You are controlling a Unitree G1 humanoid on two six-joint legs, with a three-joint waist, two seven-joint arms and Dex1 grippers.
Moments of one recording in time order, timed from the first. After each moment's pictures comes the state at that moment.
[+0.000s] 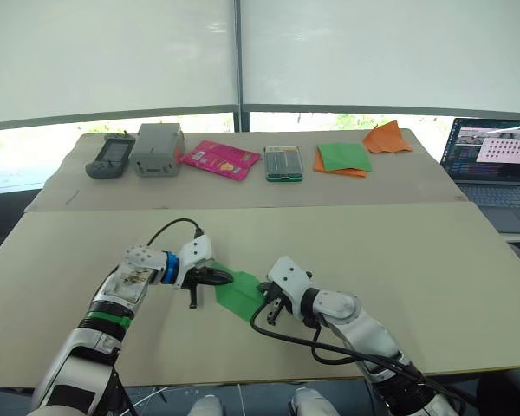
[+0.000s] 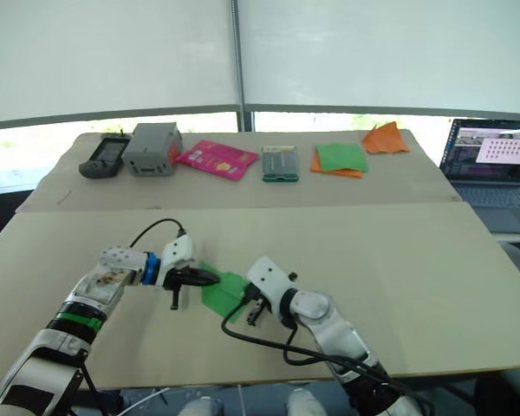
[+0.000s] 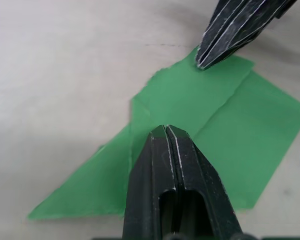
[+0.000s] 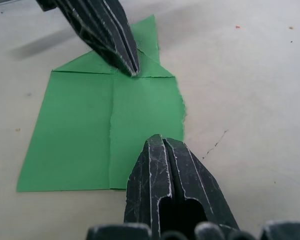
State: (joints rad) left arm -0.55 0.59 -0.23 0.51 -0.12 0.06 -1.28; right arm -0.25 -0.29 0.45 -0.25 -0.03 0.62 0.54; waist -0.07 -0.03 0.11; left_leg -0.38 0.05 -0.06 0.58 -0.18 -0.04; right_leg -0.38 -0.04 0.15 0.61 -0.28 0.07
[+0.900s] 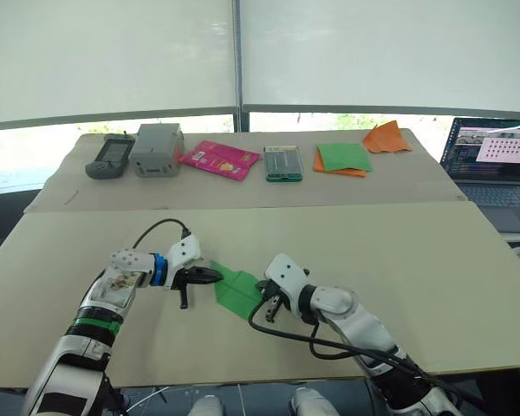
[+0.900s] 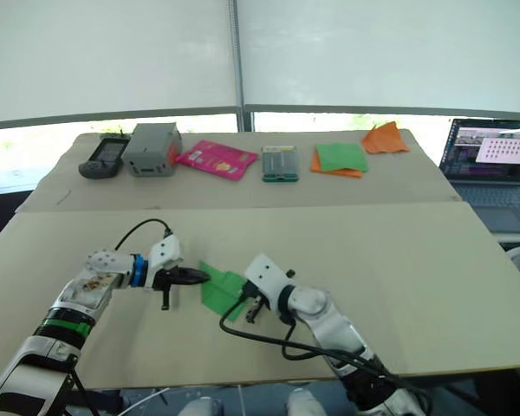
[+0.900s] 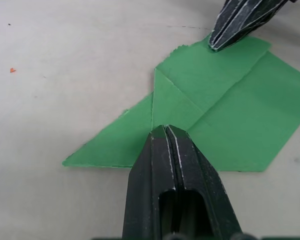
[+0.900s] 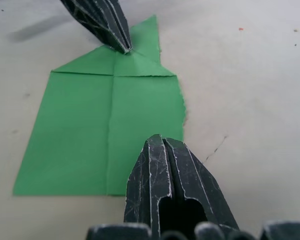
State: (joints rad) left arm -0.50 0.61 -0.20 0.46 -0.12 0.05 -1.27; right arm -0.31 -0.27 0.46 -0.20 -0.04 0.62 0.55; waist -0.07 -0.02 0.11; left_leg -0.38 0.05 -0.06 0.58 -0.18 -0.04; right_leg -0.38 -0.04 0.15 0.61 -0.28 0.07
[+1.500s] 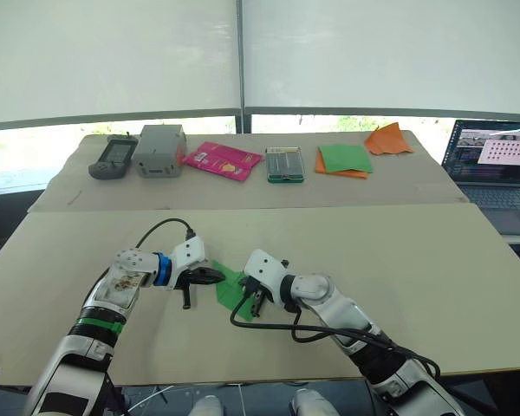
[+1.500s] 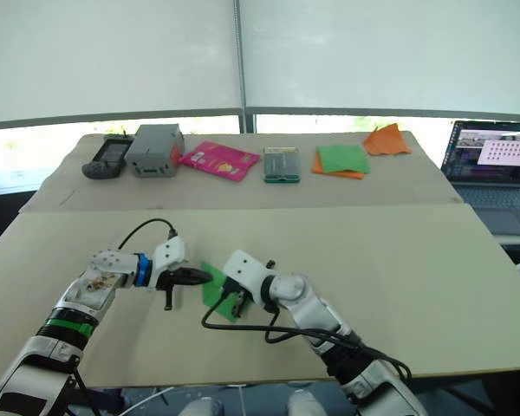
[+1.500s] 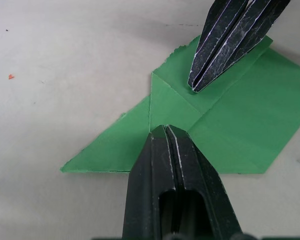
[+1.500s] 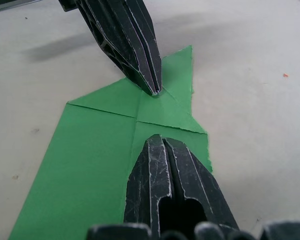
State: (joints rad) left arm -0.50 0.60 -0.22 0.46 -0.08 0.04 -1.25; right arm -0.45 -0.22 0.55 -0.03 -0.09 0.55 0.63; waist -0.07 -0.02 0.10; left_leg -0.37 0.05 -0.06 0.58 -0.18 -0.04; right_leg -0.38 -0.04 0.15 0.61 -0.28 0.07
